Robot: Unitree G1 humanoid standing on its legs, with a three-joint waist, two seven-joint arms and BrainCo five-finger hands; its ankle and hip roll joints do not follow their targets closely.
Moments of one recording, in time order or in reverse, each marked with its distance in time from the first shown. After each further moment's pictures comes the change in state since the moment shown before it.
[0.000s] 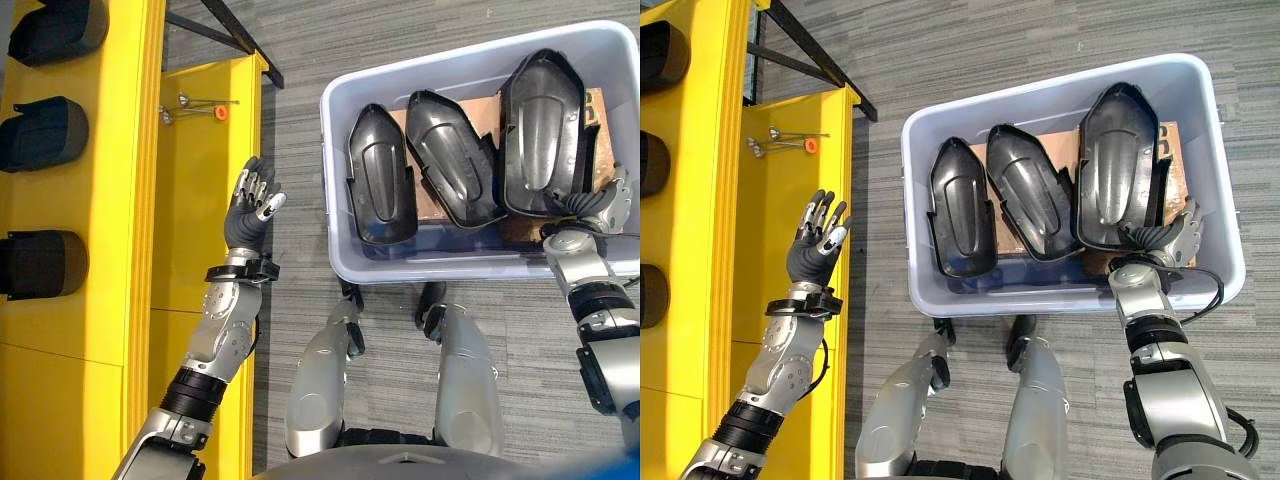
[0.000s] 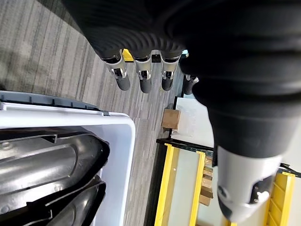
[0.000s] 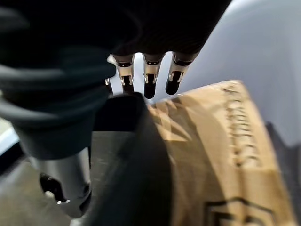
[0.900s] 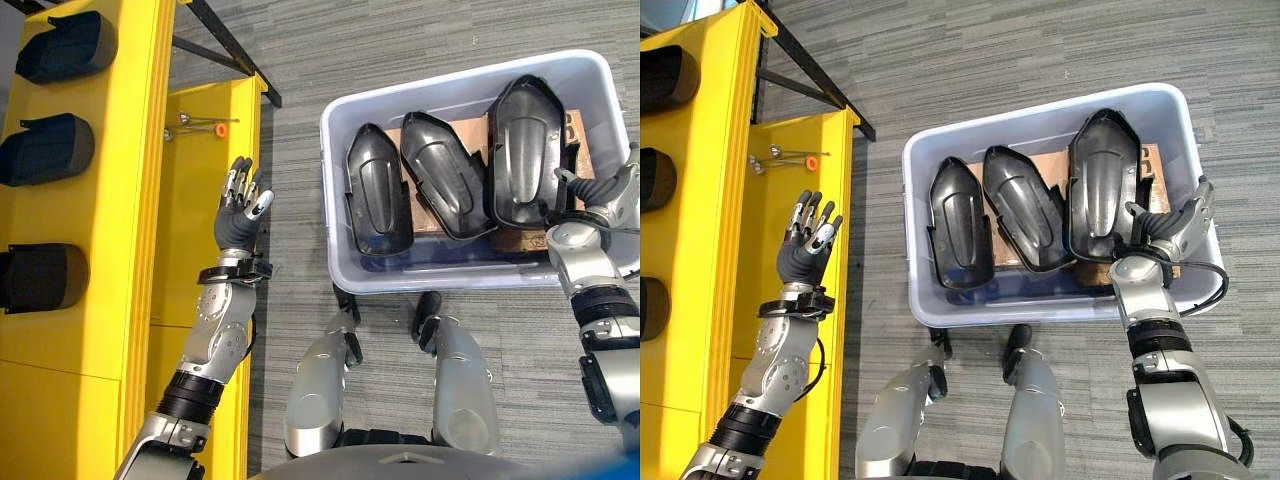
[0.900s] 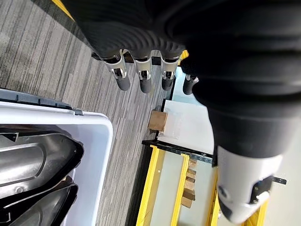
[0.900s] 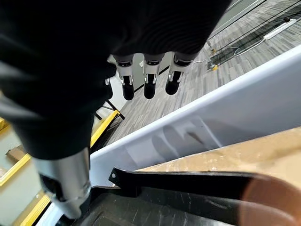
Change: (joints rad) left arm 0.016 -0.006 0.037 -0.022 -0.020 -0.002 0.016; right arm 0.069 0.003 -0.071 -0.236 -0.085 0.001 -0.048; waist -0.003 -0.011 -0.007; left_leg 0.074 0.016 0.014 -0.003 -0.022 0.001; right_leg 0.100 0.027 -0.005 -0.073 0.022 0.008
